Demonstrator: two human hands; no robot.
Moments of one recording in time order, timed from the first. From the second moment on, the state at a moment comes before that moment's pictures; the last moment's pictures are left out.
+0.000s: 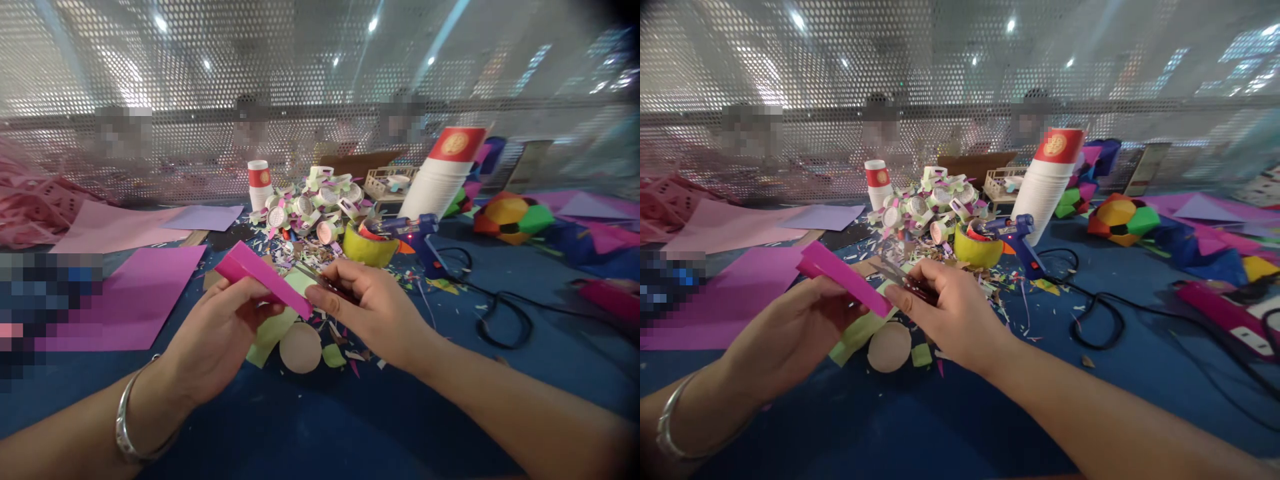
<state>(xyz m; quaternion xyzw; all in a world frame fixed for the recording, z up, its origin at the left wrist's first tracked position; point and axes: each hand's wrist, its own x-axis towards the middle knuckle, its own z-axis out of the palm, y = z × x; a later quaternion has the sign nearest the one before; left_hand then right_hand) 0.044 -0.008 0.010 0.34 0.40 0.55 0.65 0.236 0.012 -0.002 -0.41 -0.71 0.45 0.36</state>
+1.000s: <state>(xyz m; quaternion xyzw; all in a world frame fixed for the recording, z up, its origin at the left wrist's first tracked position) 0.039 -0.014 0.016 0.34 0.34 0.30 0.82 0.225 0.008 0.004 -0.26 -0.50 0.72 0.41</state>
